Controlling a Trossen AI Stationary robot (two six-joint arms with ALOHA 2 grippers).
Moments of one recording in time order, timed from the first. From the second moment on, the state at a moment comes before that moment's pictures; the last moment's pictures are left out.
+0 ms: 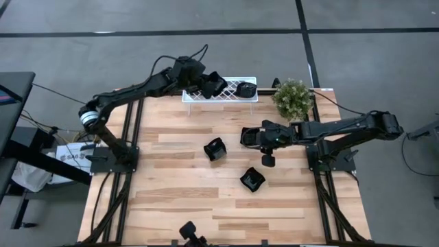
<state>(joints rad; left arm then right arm) 0.55 1.77 1.36 -0.26 -0.16 -0.02 -0.01 1.10 0.68 -0.36 0.09 0.01</state>
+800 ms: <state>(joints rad) 0.56 1.81 1.36 -0.25 -0.04 -0.08 -0.01 1.10 0.68 -0.36 0.09 0.01</state>
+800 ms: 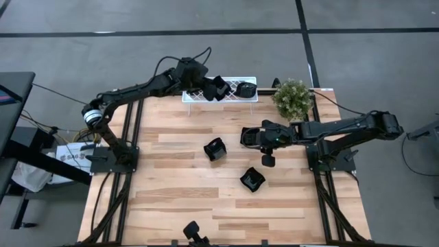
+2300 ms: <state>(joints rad) 0.57 1.81 1.36 -0.23 -0.04 -0.05 -0.01 1.10 0.68 -0.36 0.09 0.02</state>
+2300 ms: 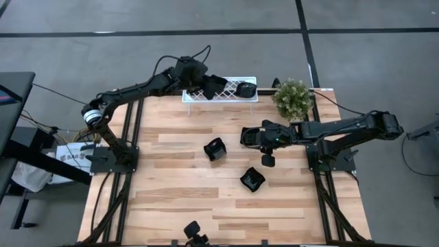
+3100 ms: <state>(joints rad) 0.05 1.48 0.79 -0.09 -0.04 0.27 0.02 1.10 0.68 -0.36 0.08 0.06</state>
